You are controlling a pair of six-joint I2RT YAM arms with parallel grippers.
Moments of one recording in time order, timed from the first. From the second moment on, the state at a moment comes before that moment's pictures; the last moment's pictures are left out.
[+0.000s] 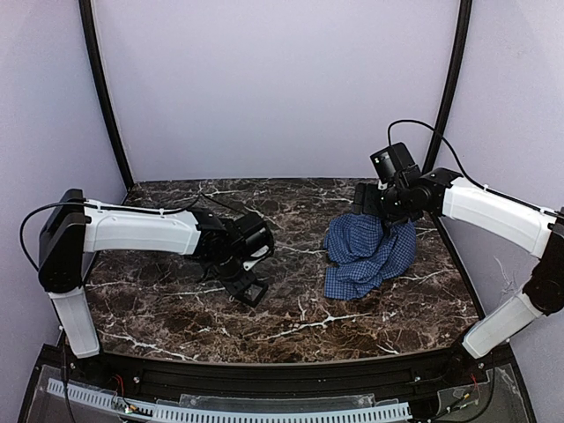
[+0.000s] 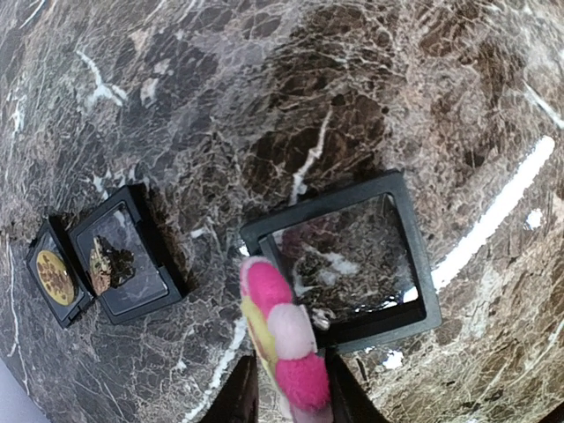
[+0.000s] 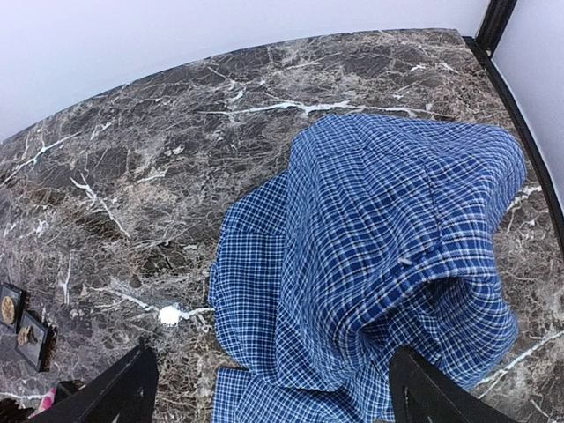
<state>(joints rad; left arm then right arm) -0.97 1.85 1.34 -0.78 -0.26 -0.05 0.60 1.45 1.22 -0.57 0.38 0.58</state>
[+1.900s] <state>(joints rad) 0.03 0.92 0.57 0.01 -0.25 -0.24 0.21 0.86 0.58 -0.01 0.28 0.27</state>
